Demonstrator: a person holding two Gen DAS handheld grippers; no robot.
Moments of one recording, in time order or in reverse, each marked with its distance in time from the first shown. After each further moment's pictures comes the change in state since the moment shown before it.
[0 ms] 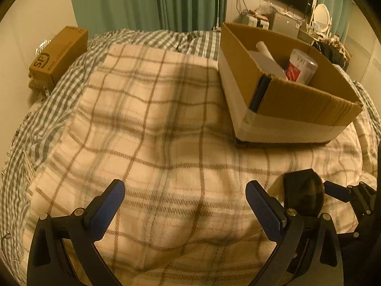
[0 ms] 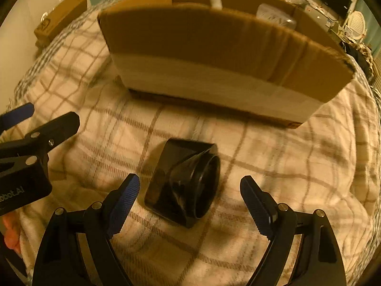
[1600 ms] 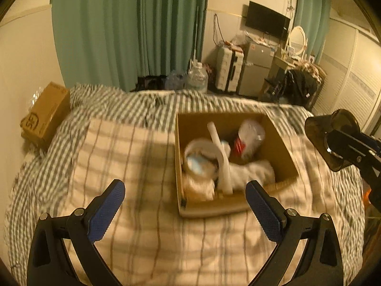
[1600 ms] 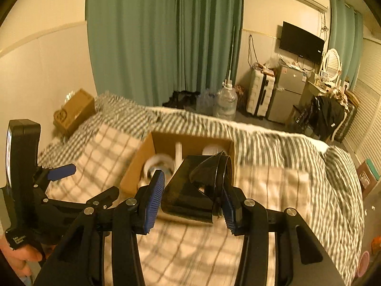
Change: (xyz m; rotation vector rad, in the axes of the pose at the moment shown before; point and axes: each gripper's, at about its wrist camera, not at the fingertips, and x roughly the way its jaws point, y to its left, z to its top) left arm -0.097 -0.043 0.107 0.002 -0.192 -0.112; right arm -0.214 -0.067 0.078 0.029 -0.463 -0.014
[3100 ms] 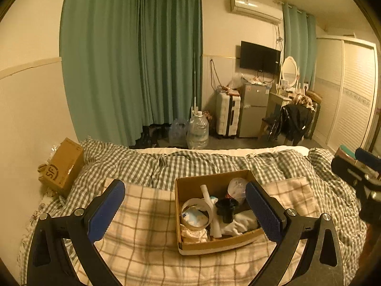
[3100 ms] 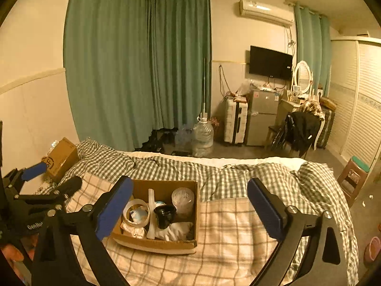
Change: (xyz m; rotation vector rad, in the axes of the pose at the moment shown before) left arm -0.098 -0.033 0.032 0.030 -0.290 0.068; right arm -0.071 -0.047 0.021 0.120 -0.218 -0.113
